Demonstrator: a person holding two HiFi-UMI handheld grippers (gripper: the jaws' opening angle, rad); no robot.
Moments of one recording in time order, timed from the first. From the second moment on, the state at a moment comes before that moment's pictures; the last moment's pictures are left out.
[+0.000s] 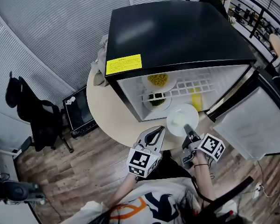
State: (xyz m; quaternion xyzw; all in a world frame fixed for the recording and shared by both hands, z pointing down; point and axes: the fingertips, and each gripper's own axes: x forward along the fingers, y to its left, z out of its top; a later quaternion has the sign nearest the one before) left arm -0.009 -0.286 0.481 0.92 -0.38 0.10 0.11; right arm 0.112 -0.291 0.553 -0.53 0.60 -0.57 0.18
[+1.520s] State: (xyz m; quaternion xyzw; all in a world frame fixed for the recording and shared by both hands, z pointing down) left arm 0.004 -0.335 0.497 0.90 -0.39 0.15 0.11; right arm 0.138 -0.416 0.623 -0.57 0.60 -0.54 0.13
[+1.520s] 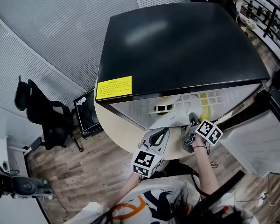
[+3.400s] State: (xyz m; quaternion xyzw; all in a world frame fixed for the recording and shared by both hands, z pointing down) left arm -0.003 -0.327 0.493 0.91 -0.39 0.13 0.12; right arm 0.126 -0.393 0.573 -0.61 0.69 -0.39 0.01
